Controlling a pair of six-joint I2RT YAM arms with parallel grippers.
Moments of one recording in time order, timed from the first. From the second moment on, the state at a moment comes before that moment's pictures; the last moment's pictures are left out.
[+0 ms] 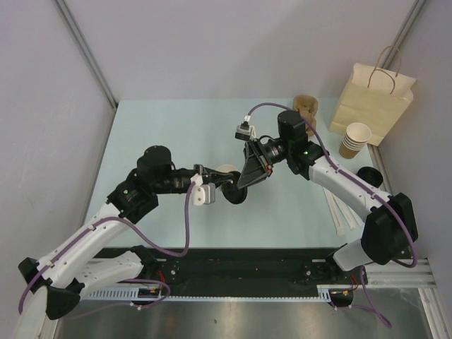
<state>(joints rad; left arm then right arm) -0.73 0.93 1.00 -0.27 0.73 0.83 0.57 1.47 1.19 0.00 -1.48 1.03</state>
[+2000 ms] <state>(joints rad) -0.61 1.68 1.32 -0.59 0.01 -0.06 0.08 1.39 1.38 -0.76 -0.57 -0.07</state>
